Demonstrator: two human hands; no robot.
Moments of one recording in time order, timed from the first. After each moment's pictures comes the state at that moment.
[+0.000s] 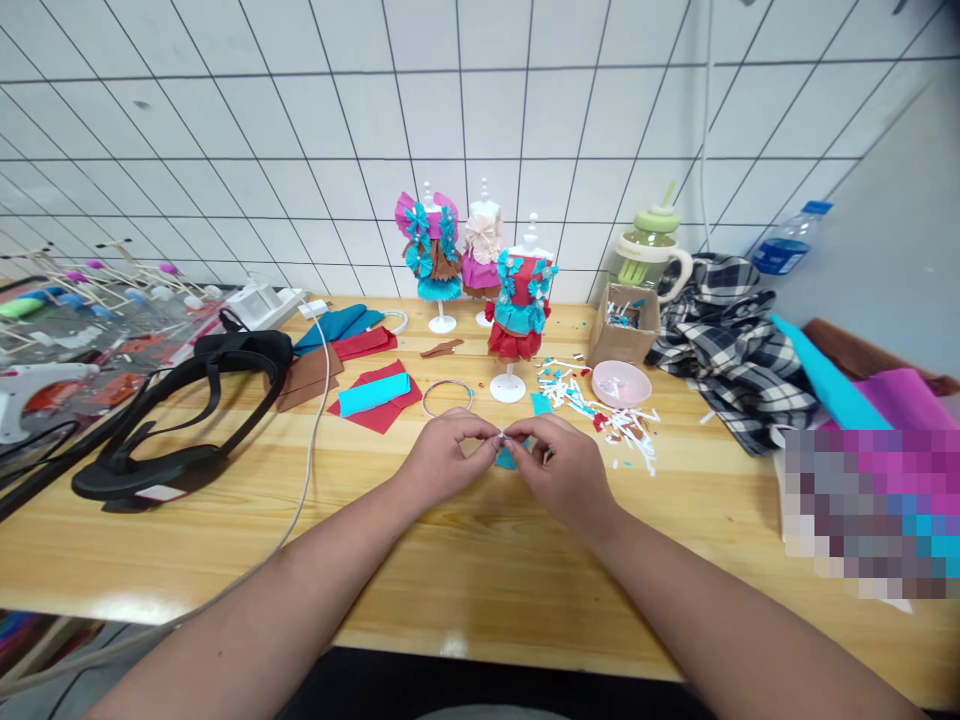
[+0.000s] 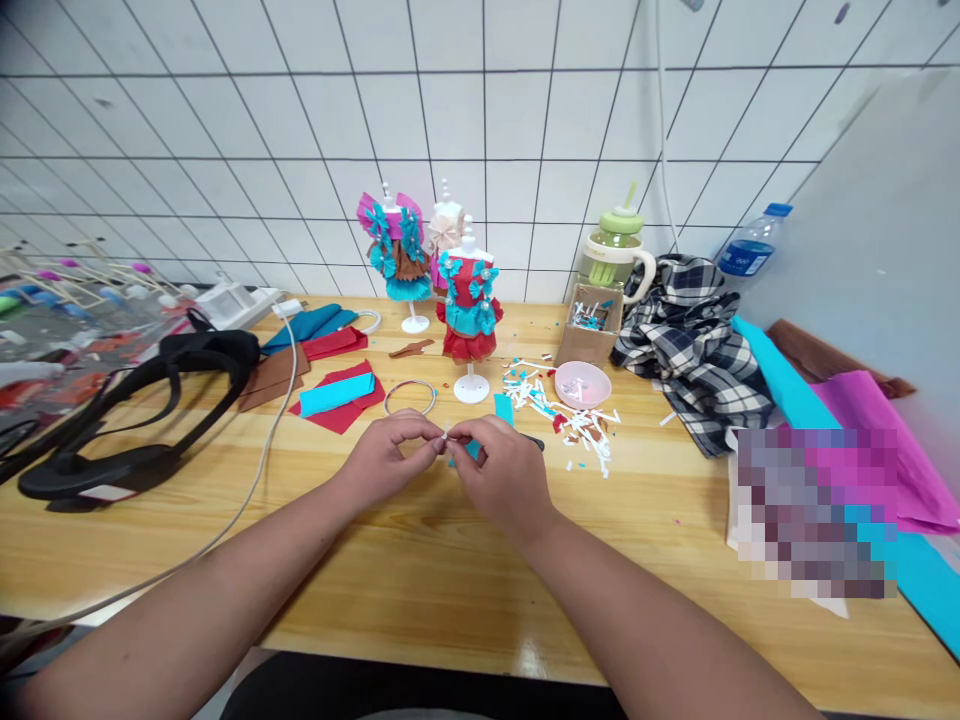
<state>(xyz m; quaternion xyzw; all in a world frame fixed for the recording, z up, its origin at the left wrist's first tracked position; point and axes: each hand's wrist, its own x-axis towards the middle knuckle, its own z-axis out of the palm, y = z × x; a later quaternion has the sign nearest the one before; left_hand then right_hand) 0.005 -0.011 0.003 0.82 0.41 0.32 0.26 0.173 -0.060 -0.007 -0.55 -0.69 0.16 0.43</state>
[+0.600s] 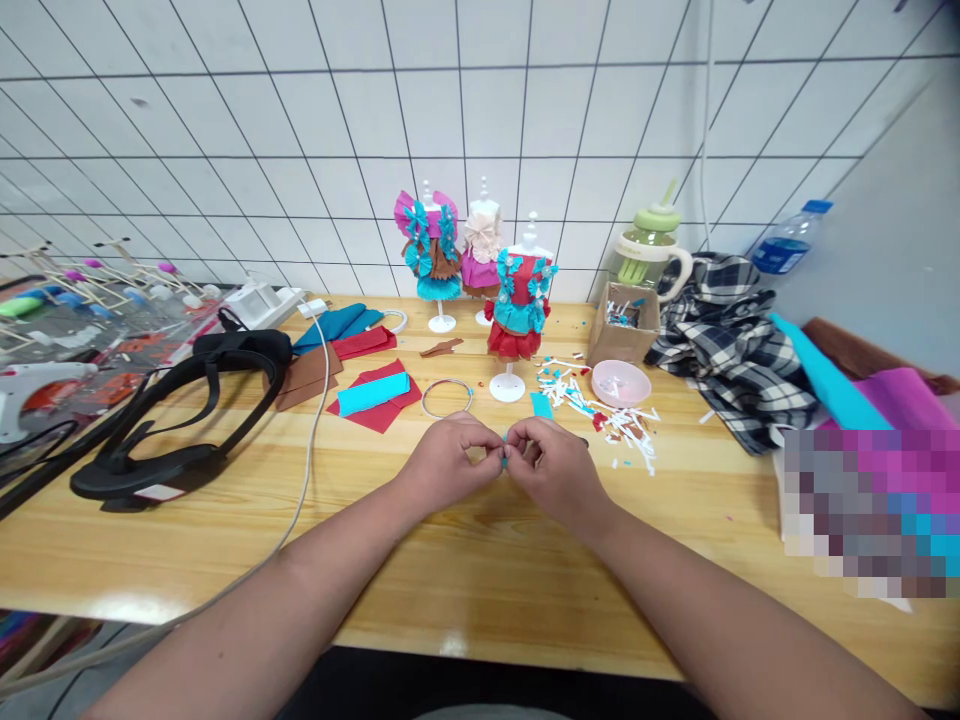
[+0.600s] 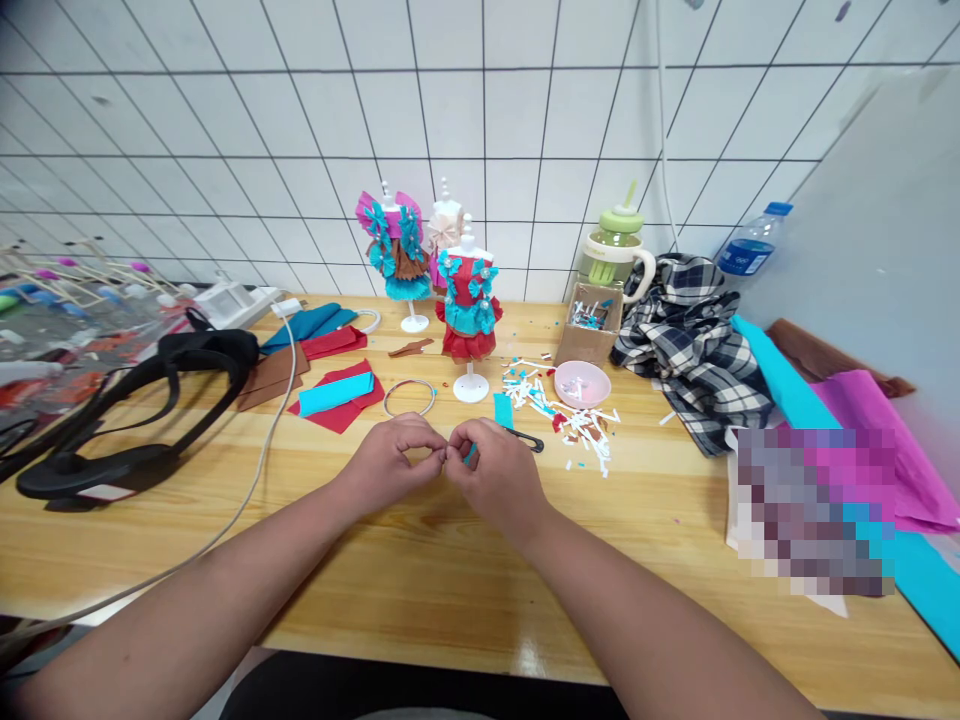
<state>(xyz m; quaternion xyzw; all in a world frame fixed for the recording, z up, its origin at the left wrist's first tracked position) 0.007 -0.014 -0.001 0.85 0.36 0.31 0.22 0.171 -0.057 -0.010 -0.56 -0.69 0.22 0.40</state>
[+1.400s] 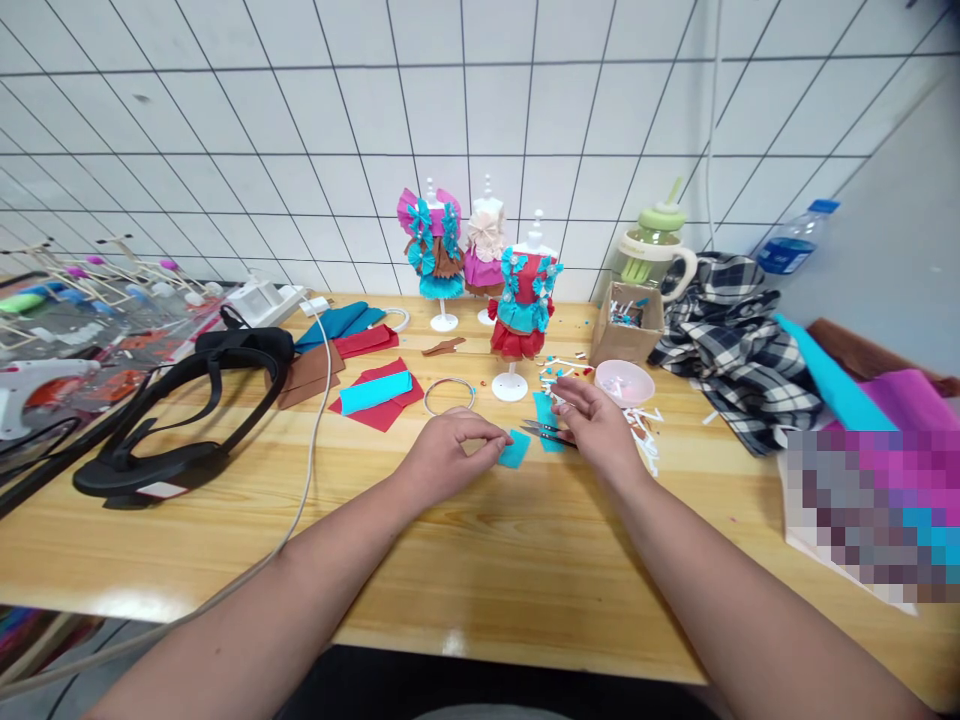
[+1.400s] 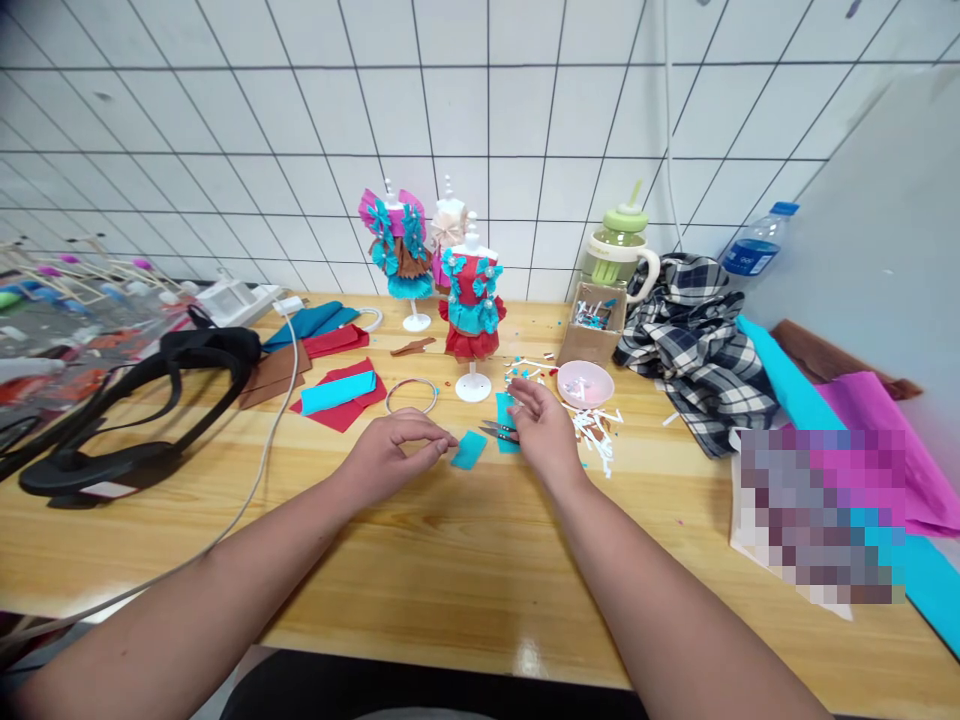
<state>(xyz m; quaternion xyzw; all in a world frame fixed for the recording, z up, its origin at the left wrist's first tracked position) 0.003 -0.010 0.005 0.83 0.37 0.33 0.26 0.211 -0.023 -0.019 -0.59 -0.42 0.43 0.54</state>
